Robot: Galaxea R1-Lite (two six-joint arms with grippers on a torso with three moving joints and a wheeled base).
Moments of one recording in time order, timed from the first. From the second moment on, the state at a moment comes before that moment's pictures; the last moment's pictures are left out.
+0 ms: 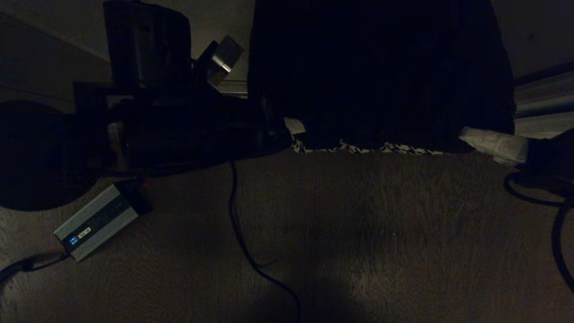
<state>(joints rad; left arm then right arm) -0.65 1.62 -1.32 -0.19 -0.22 -0.48 0.17 1.23 -0.67 -0.76 0.68 0.65</state>
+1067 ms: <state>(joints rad) -0.80 1.26 -1.26 0.17 -0.22 -0.48 0.18 0.71 -0.77 -0.07 0.71 0.66</state>
